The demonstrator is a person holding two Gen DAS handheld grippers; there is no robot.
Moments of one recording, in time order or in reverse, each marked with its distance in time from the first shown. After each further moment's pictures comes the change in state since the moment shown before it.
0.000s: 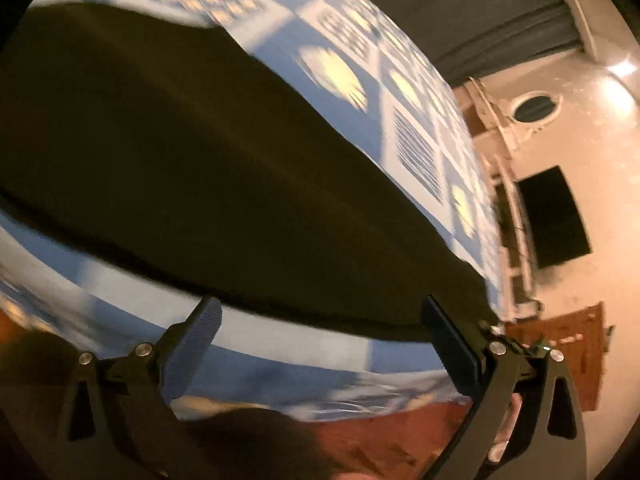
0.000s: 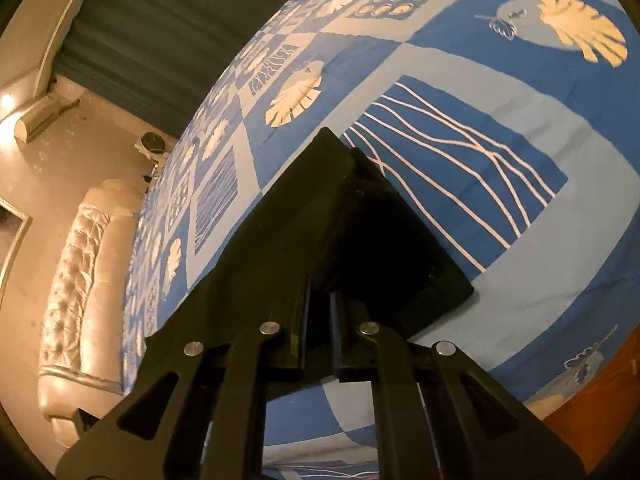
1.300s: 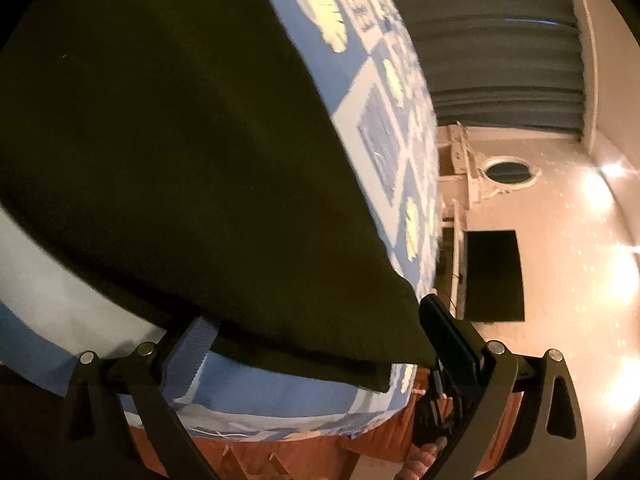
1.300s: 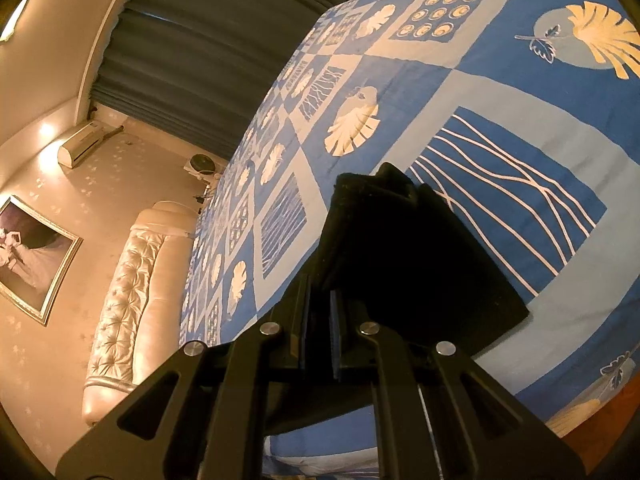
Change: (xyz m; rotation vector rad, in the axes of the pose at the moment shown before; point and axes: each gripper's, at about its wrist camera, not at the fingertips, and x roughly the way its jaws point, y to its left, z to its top) left arm 0.080 -0.036 -0.026 -0.311 -0.021 -0.212; right arm -0.019 0.013 0.021 0.043 -0.037 0.194
